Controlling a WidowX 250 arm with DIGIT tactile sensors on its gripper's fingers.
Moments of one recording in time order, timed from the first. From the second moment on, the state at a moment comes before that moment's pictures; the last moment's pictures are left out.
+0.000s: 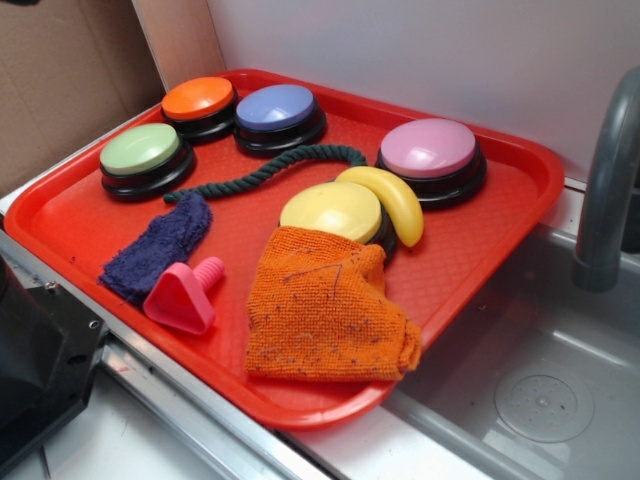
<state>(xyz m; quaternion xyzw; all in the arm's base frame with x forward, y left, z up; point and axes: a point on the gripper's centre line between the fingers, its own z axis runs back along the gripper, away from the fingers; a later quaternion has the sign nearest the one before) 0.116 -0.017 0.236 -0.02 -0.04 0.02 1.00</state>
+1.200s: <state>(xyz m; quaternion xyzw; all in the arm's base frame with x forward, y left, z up) 0.184 0.000 0.146 0.01 -0.09 -0.20 0.98</state>
